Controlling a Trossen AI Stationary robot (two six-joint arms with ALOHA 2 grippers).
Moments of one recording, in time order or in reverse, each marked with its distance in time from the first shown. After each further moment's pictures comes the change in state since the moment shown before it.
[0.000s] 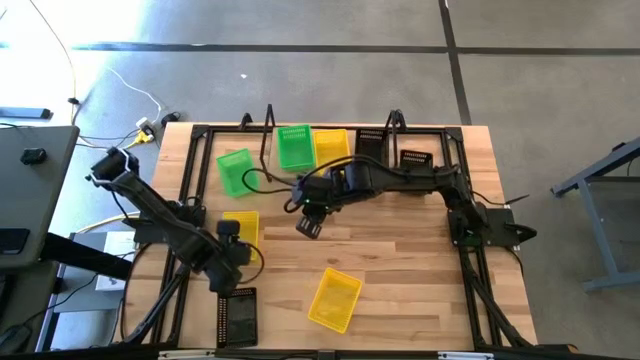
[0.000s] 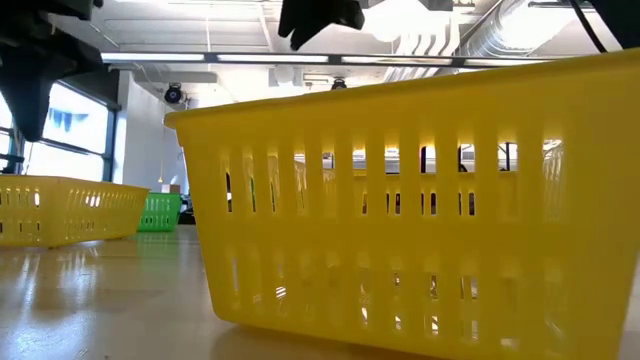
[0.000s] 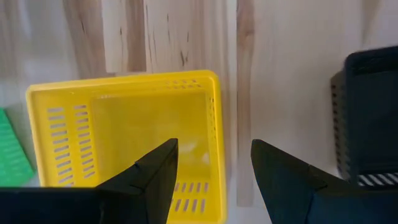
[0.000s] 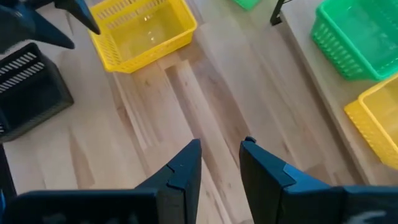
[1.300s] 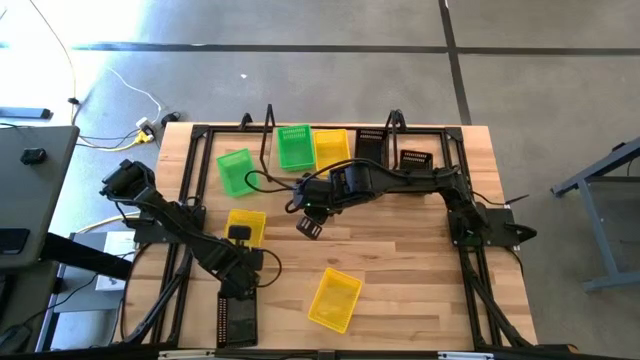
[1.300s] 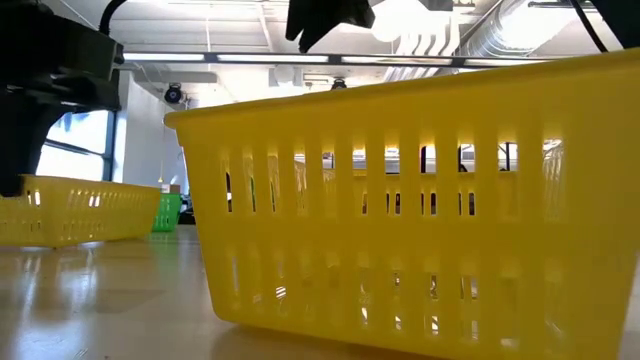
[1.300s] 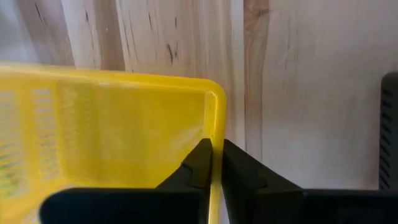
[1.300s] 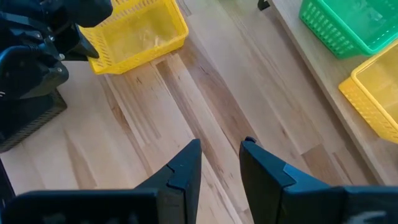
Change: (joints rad) left arm 0.067 0.190 0.000 0.084 0.052 0.083; right arm 0.016 0.000 0.000 -0.041 0.027 0.097
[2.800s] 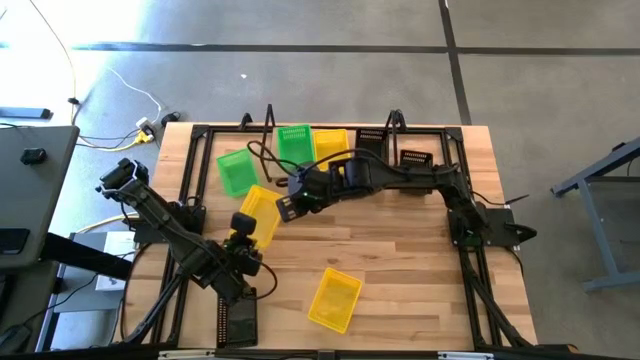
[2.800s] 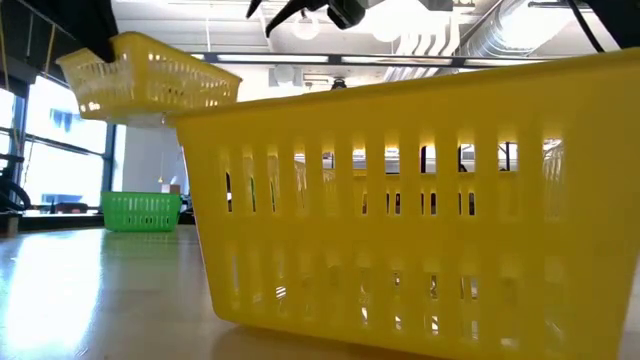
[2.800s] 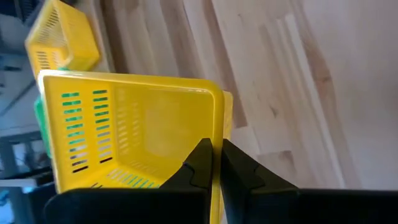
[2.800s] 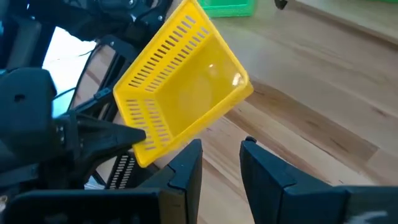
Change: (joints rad) left arm -0.077 -0.025 0.344 -0.368 -0.434 0.238; right arm -0.038 0.001 0.000 0.209 -0.070 0.518
